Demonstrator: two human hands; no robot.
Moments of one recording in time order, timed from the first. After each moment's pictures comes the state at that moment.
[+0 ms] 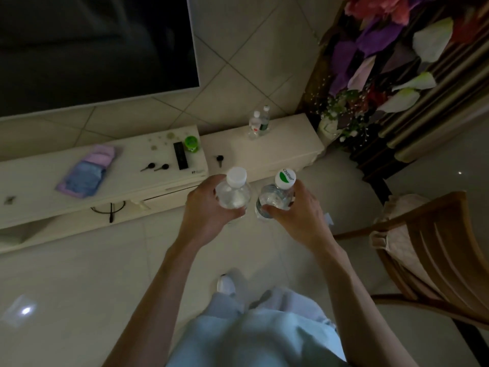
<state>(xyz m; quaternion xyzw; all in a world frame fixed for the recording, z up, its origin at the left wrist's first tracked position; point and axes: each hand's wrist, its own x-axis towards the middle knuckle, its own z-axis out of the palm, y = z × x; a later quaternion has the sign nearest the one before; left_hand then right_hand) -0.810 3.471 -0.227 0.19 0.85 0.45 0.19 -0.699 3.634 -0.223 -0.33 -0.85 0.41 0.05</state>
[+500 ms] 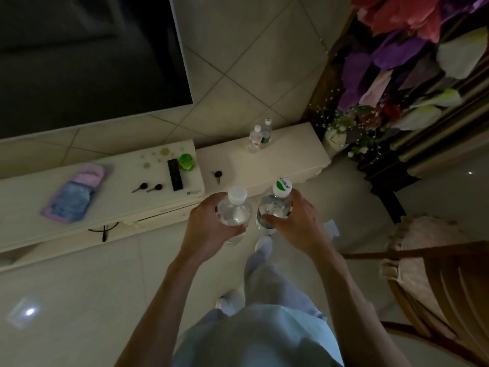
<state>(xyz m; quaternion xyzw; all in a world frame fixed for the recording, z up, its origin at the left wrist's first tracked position) -0.901 3.555 -0.256 0.16 0.85 0.44 0.24 -0.804 3.726 -0.256 -0.33 -0.84 0.43 -0.01</state>
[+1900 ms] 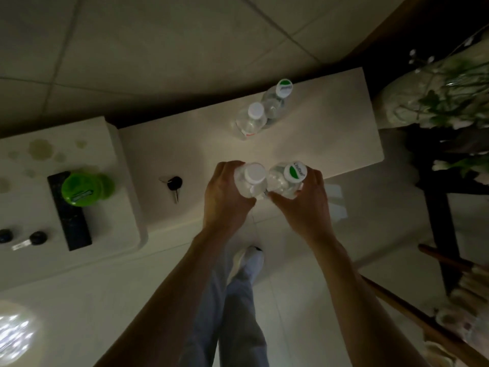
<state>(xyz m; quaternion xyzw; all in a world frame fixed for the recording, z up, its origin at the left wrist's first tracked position) -1.179 3.873 -0.650 0.13 0.89 0.35 0.27 -1.084 3.998 -0.651 -0.42 -0.82 0.40 -0.03</state>
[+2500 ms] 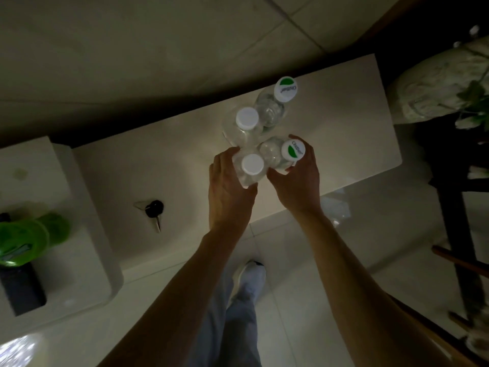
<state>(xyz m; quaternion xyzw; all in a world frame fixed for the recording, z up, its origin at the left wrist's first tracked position) -1.207 3.935 -0.752 0.15 0.90 0.39 0.16 -1.155 4.046 -0.764 -0.42 -0.81 0.39 0.07</state>
